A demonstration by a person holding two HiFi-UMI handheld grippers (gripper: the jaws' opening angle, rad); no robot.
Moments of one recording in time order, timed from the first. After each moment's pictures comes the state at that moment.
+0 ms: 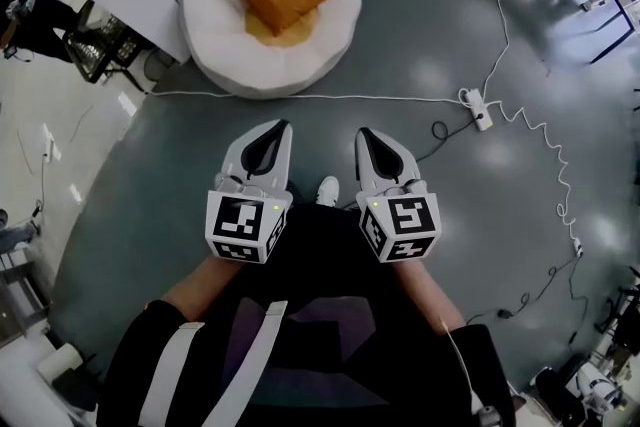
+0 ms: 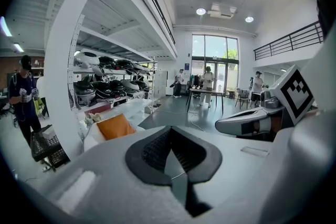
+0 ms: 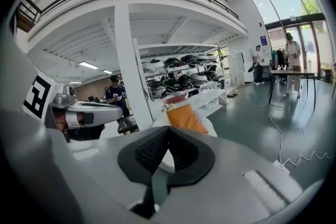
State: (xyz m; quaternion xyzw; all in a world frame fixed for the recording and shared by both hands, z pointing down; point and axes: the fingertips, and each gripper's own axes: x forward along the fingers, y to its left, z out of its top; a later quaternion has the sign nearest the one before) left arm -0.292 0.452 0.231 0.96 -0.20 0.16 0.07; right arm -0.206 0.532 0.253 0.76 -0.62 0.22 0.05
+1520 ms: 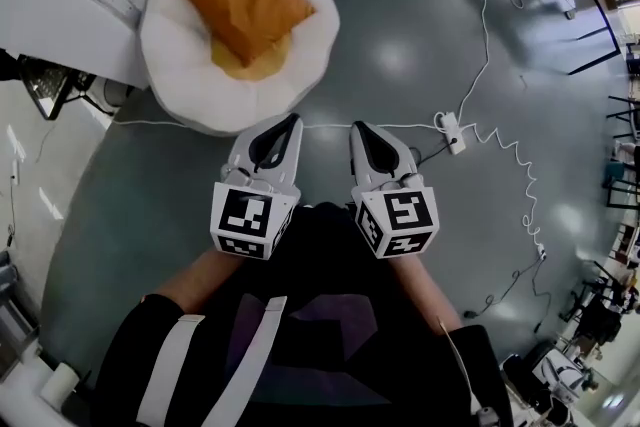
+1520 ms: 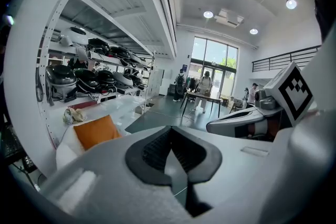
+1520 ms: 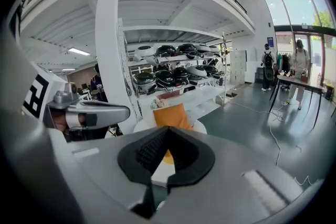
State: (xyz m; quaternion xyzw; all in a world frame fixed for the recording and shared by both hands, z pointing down) left arm -0.120 0.247 0.258 0.97 -0.14 0.15 0.13; right arm -0.054 0.316 0.269 0.75 -0.60 0.24 0.12
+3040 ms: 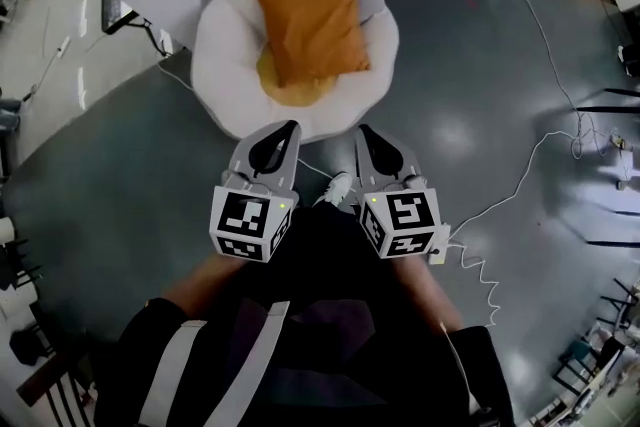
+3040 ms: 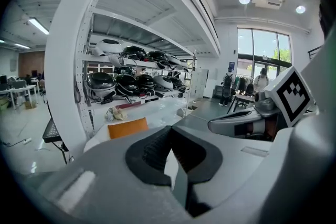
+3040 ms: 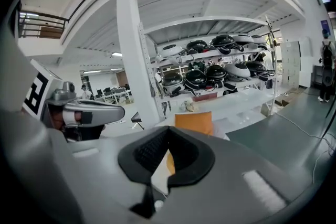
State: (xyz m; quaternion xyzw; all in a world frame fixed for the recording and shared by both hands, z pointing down) left arm 0.007 0.180 0.248 0.89 -0.41 0.16 0.15; right arm 0.107 0.202 0.269 0.56 -0.79 0.22 0.13
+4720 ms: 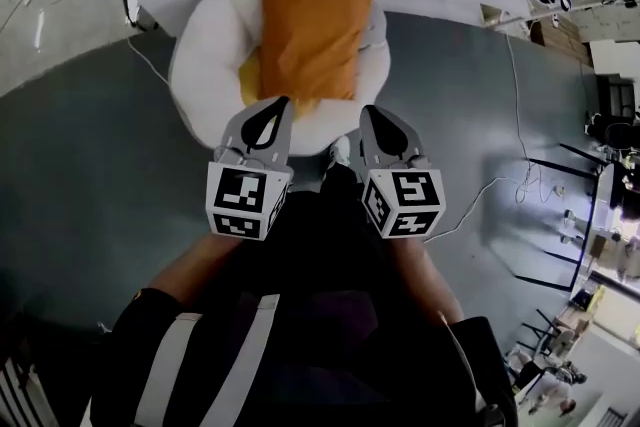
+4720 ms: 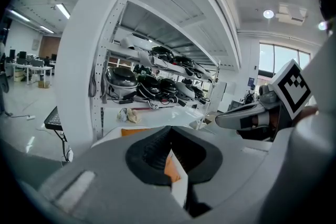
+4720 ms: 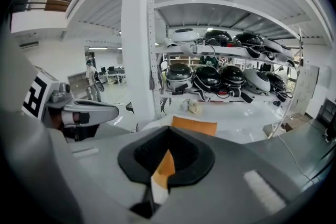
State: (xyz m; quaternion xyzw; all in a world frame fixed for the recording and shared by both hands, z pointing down) left arm -0.065 0.008 0.286 0.85 -0.47 0.09 0.21; right arm 0.061 0.014 0.281 0.53 -0.79 0.17 0.24
